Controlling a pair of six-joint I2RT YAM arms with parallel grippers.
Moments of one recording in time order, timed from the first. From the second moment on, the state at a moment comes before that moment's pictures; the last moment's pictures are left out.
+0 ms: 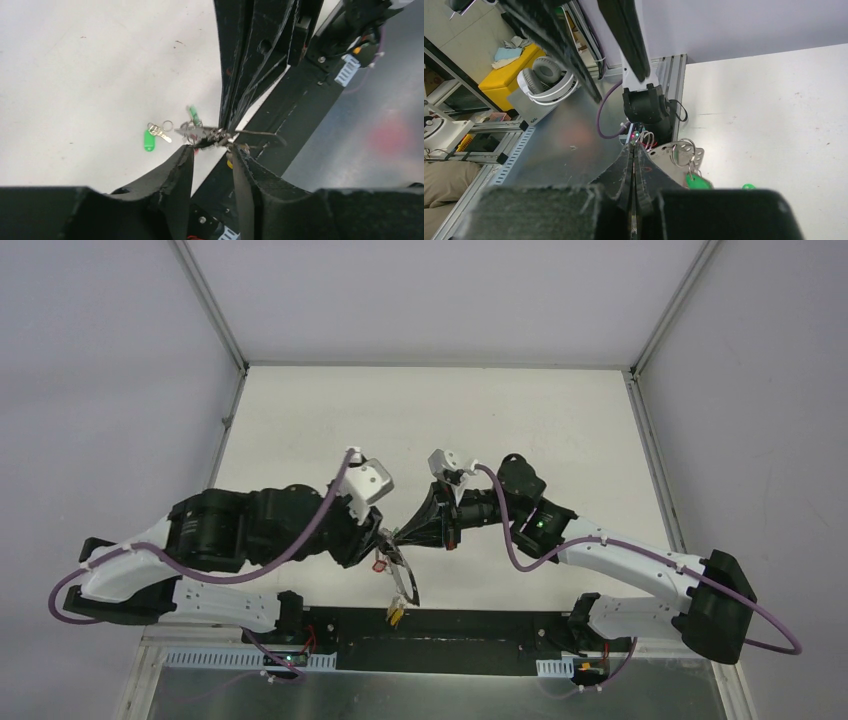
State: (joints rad) left arm -1.47 1.01 1.55 -1.12 -0.44 -0.34; right arm 1.00 1.18 0.82 0.42 -0.80 0.34
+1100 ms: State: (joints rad) left arm -1.47 0.55 0.88 -0.47 -0.29 0.12; right arm 1.00 1.11 0.82 0.37 -0.84 0.29
